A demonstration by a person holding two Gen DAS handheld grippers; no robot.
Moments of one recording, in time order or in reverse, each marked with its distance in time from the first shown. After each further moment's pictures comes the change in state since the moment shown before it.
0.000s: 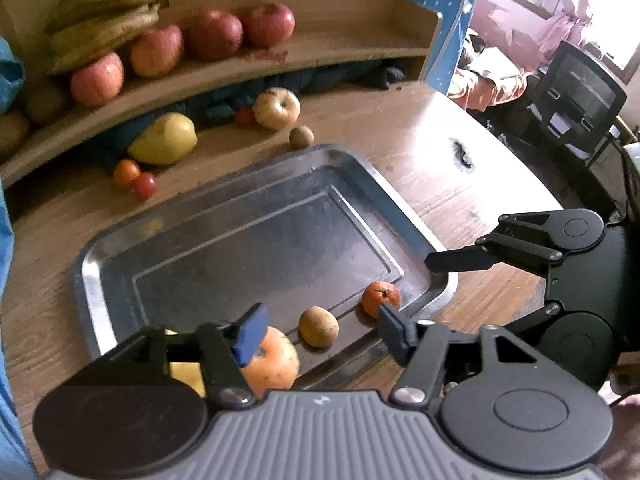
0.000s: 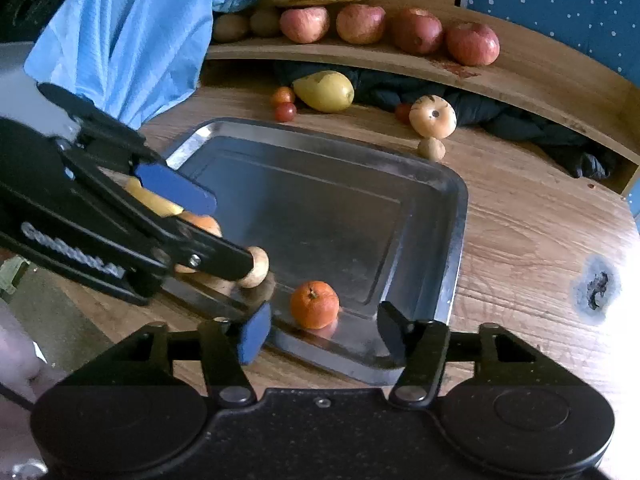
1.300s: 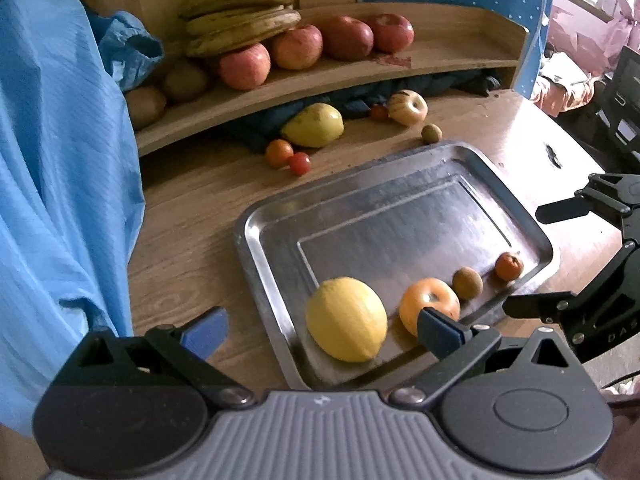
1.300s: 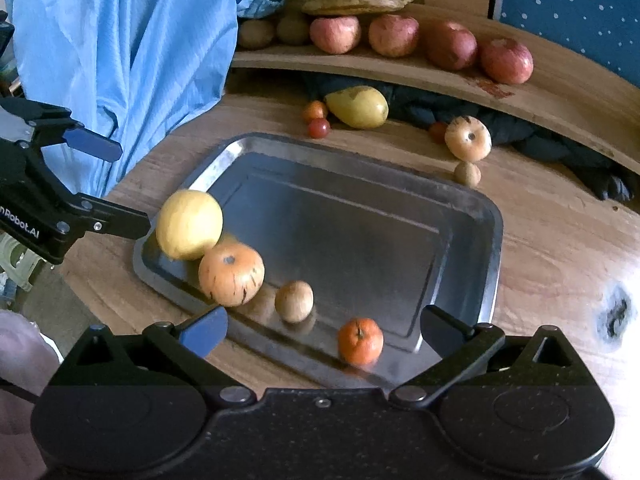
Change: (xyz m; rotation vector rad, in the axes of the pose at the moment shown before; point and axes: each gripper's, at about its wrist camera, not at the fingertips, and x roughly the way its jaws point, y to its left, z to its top) left arm -0.048 0.076 -0.029 -0.055 0.006 0.216; right arm 0.001 0.022 0.030 -0.006 0.021 0.048
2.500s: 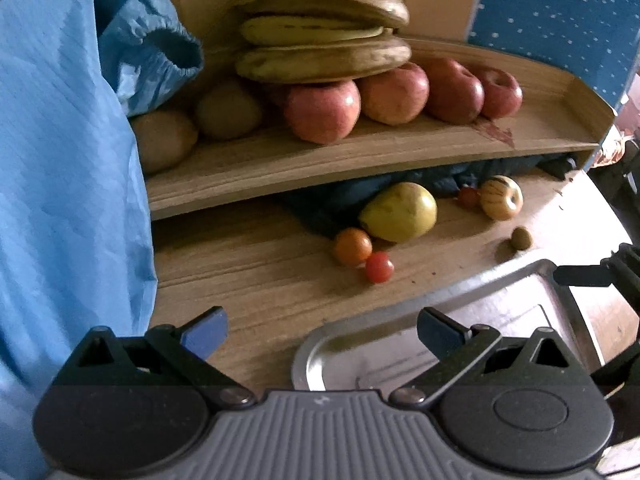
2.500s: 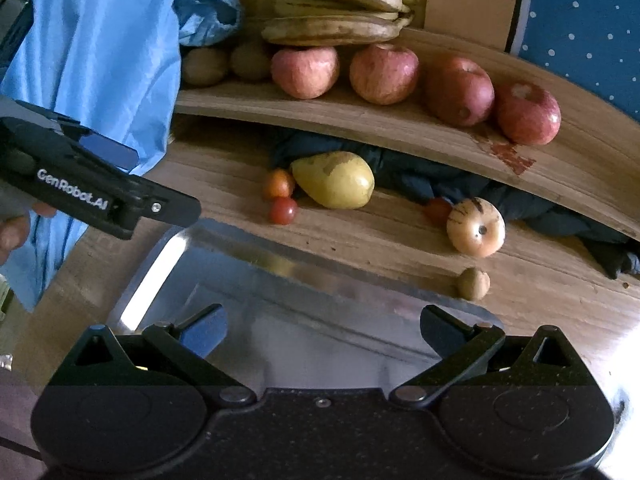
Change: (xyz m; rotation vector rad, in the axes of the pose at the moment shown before) left arm 0.081 0.077 0.097 -0.158 0.000 -0.025; right arm 0.070 -0.002 0.101 0.031 0.002 -0.090
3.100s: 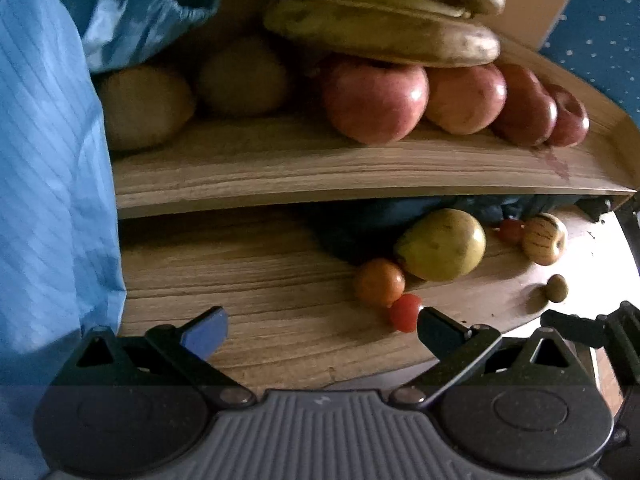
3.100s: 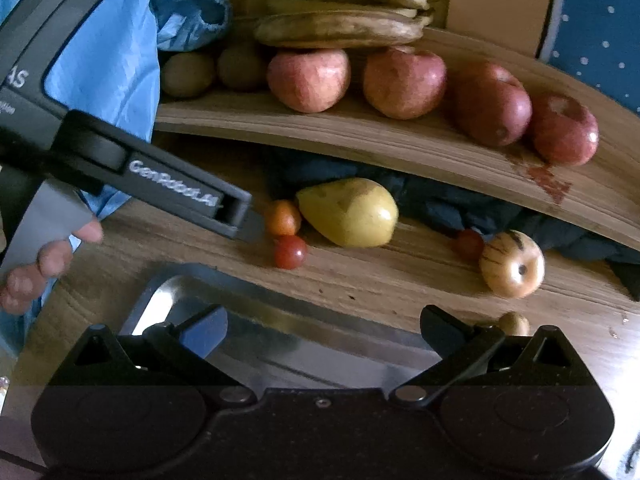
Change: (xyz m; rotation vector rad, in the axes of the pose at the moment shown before) left arm 0.063 0.019 0.030 -0.150 0.094 -0.028; right arm 0.046 0.018 0.030 0.028 -0.011 -0.021
